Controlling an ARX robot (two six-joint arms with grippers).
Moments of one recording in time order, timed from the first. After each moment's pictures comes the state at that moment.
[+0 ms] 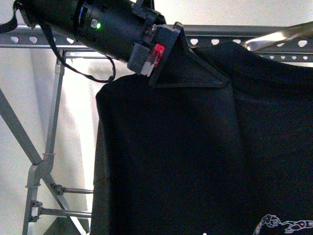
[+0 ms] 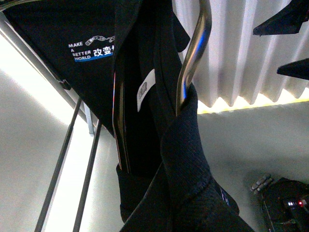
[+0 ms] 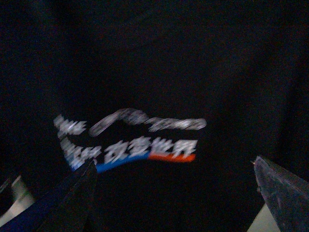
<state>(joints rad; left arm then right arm) -0.34 1.83 1.72 -0.58 0.99 0.99 -0.13 0.10 0.05 -0.07 -0.35 -0.06</state>
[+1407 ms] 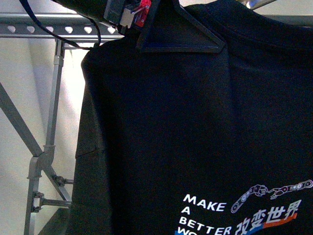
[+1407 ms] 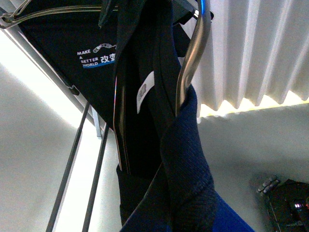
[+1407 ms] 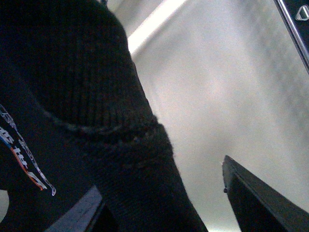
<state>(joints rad) -0.32 1.76 1.71 -0.58 1.01 1.00 -0.27 1.47 1.29 -0.37 -0.81 -1.29</state>
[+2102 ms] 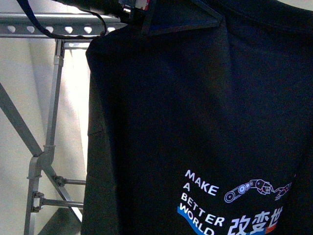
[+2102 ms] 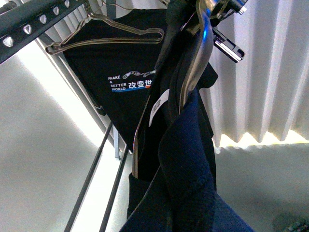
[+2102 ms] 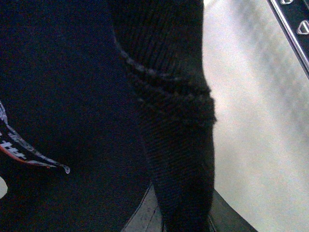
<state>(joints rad) -0.29 1.69 1.54 -0.10 1.05 0.65 -0.32 1.50 1.28 -0.37 -0.90 -1.33</state>
